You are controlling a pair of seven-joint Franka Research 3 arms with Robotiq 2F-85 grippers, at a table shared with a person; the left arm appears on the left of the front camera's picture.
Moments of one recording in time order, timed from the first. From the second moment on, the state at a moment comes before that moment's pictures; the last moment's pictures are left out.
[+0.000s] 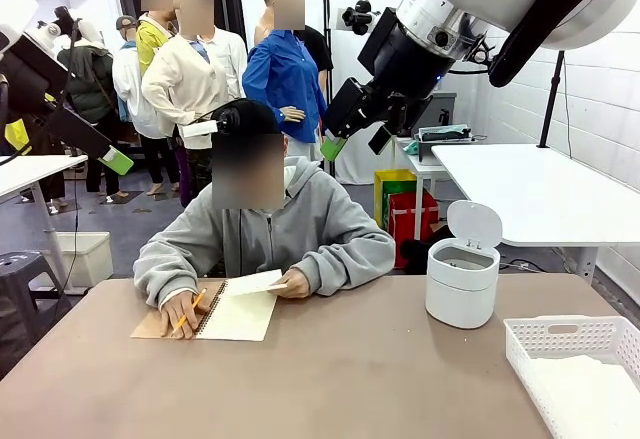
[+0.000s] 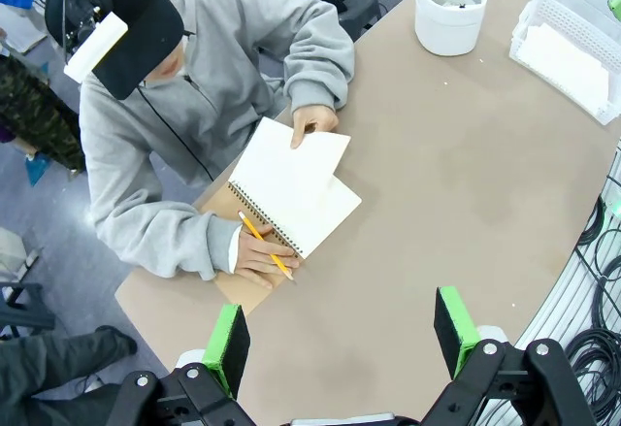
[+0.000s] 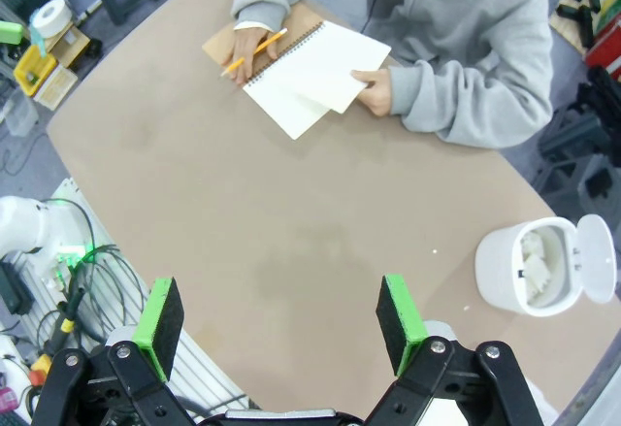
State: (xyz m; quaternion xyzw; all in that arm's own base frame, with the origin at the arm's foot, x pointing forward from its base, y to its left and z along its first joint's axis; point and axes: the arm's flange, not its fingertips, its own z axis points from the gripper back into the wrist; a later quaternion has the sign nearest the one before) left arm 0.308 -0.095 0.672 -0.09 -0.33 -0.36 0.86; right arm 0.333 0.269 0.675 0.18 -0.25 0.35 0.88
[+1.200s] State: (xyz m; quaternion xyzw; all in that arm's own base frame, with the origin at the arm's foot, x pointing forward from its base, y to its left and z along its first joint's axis) left arm 0.308 -0.095 0.672 -0.09 -0.33 -0.36 0.86; right arm 0.333 0.269 0.675 0.18 -0.25 0.35 0.88
